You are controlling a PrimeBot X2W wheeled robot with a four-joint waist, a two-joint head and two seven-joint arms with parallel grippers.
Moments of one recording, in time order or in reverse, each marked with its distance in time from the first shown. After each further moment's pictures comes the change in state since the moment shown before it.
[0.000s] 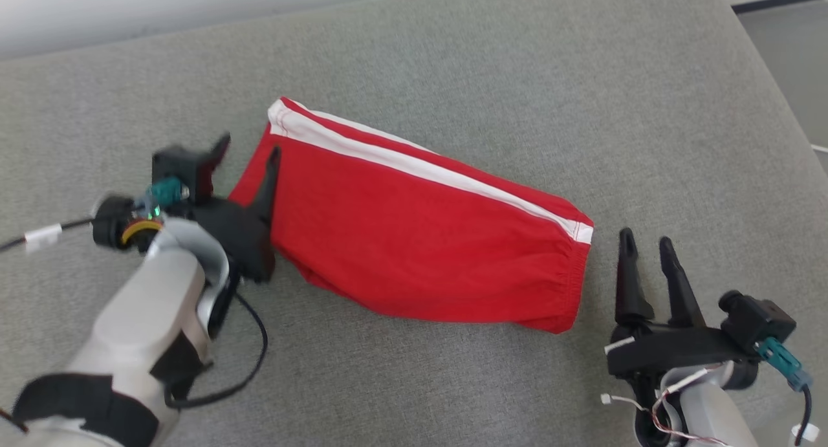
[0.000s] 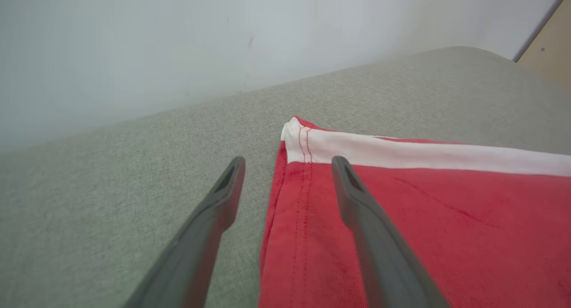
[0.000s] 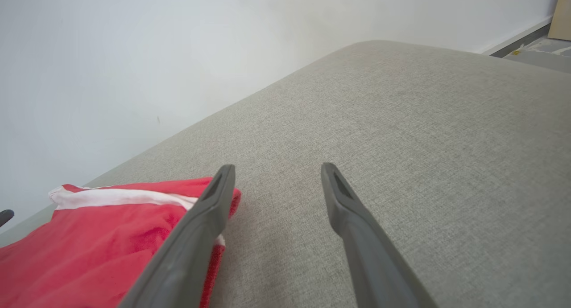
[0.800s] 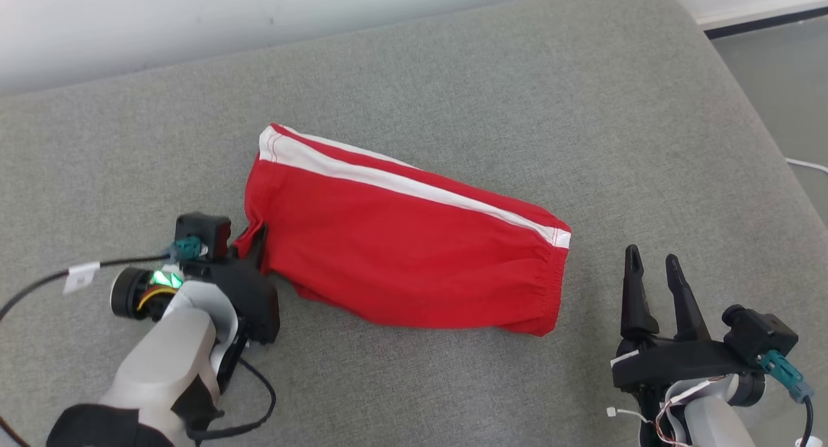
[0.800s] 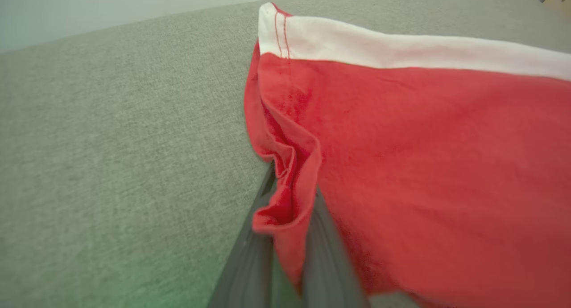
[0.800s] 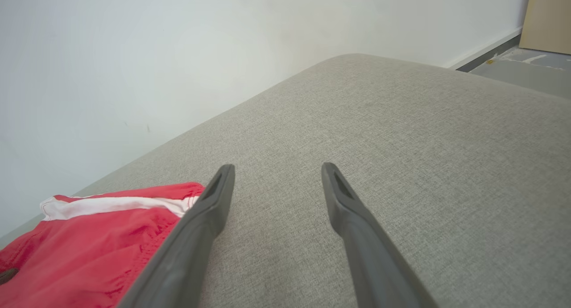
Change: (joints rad) left arm 0.080 -0.070 -0.035 0.213 -0.056 -0.049 0.087; right arm 0.037 0.000 -0.036 0.022 -0.023 0.000 0.000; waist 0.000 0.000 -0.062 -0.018
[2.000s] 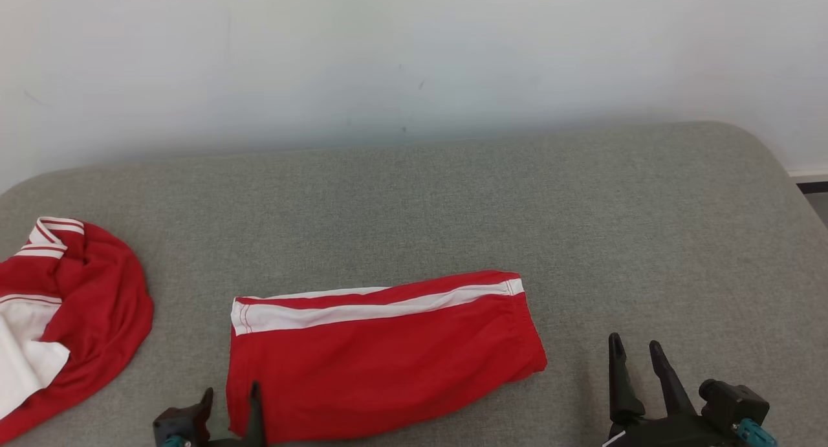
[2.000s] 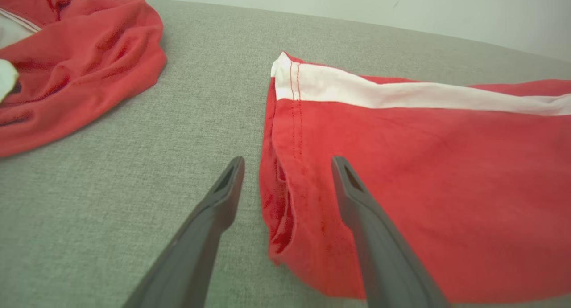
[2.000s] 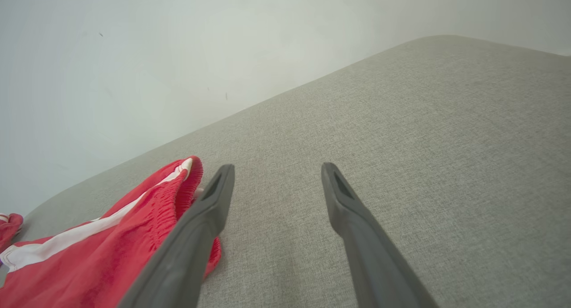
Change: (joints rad) left arm 0.668 -0.021 0.457 -0.499 0.235 0.220 -0.088; right arm 0.159 0.000 0.034 0.055 -0.043 0.000 0.000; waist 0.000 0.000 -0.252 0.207
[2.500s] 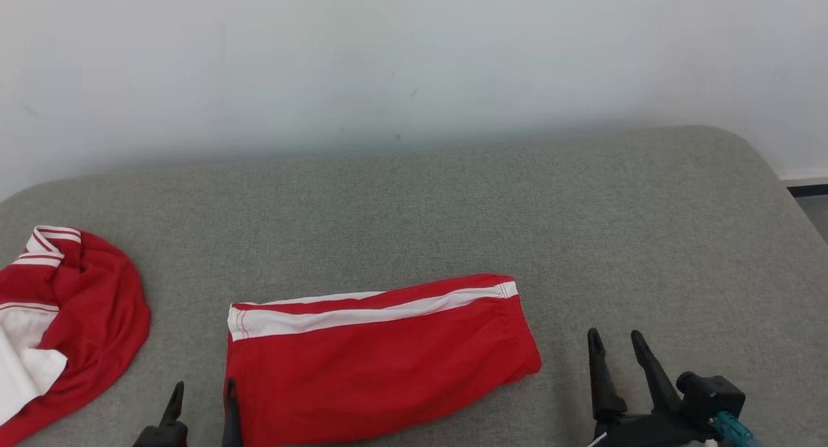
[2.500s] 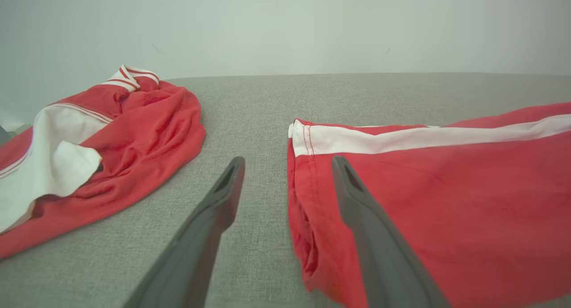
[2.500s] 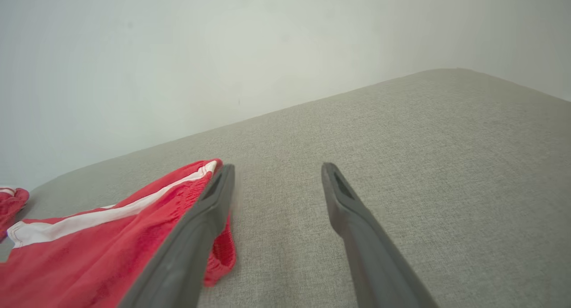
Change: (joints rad) left arm 0.148 -0.021 0.198 -0.247 0.283 -0.018 0.000; right arm -0.004 0.000 0.037 -0.030 -0.107 0.000 0.000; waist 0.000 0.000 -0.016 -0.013
